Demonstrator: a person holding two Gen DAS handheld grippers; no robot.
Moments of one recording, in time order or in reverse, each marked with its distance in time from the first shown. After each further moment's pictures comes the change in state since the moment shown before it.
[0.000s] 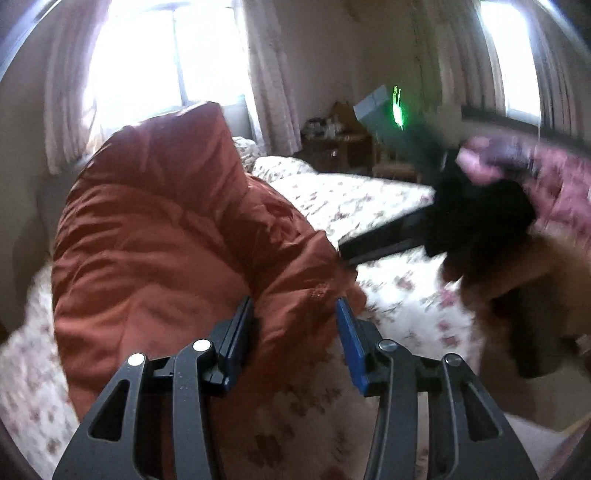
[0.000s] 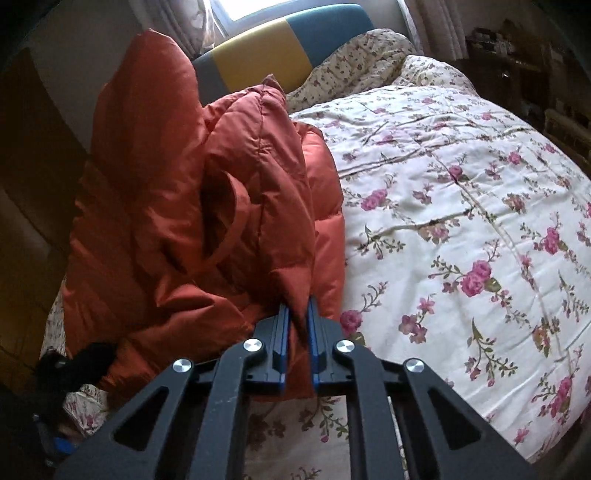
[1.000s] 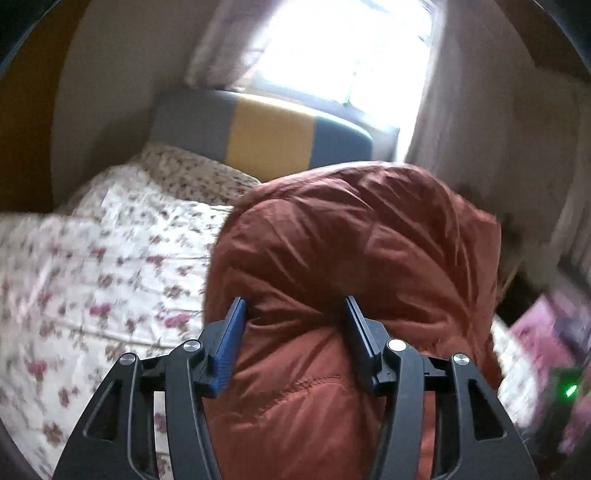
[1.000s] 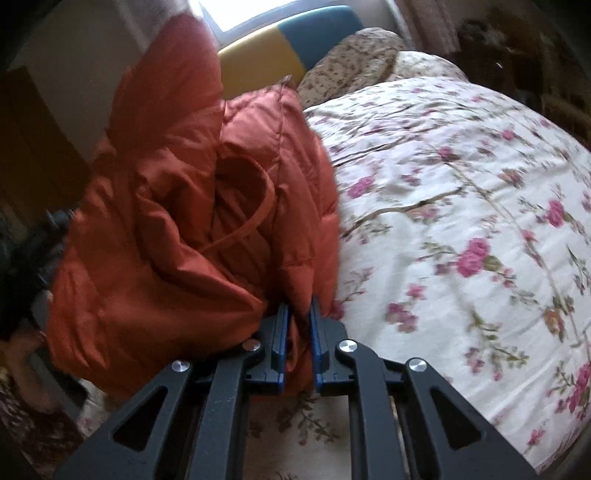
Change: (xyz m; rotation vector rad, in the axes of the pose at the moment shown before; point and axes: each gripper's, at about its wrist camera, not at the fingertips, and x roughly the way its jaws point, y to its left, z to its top) left arm 0.026 0.150 0.040 -0.494 -0.040 0.285; right arm -0.006 -0.028 -0.010 0.072 -0.046 0.042
